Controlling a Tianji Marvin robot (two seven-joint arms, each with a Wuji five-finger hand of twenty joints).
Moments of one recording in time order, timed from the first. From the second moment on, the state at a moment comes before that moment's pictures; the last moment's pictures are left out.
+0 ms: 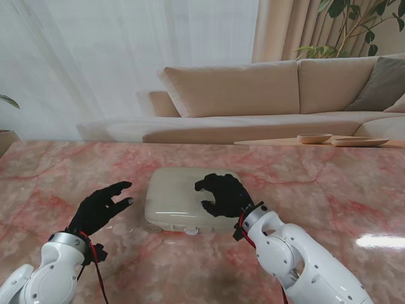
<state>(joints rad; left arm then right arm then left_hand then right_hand) 1.99 -1.13 -1.49 -1.99 0.51 0.09 0.05 -1.52 -1.10 1.02 -1.66 -0.78 -0.13 -0.09 1.02 -0.07 -0.01 -0.07 0.49 0.07 0.19 0.33 0.57 0.29 0.28 0.44 0.48 0.36 0.47 0.78 0.07 0.40 1.02 0.93 0.71 -0.52 0.86 0.08 0.64 0.18 0.32 0.72 0.50 0.31 0.46 0.53 0.53 0.25 0.32 0.47 0.21 0.18 0.95 0.59</state>
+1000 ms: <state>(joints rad) 2.01 -1.10 -1.44 -2.05 0.11 -0.06 -0.21 -1.49 -1.09 1.00 -1.63 -0.69 -0.15 -0.04 1.10 -0.07 -0.01 -0.06 0.52 0.08 0.21 0.31 0.84 0.22 0.65 0.71 0.87 0.37 1.01 1.09 0.39 0.43 1.42 1.12 0.71 -0.51 0.85 0.09 0.63 0.18 0.33 0.72 0.50 0.30 0.47 0.53 0.50 0.20 0.29 0.45 0.14 0.09 0.99 0.59</state>
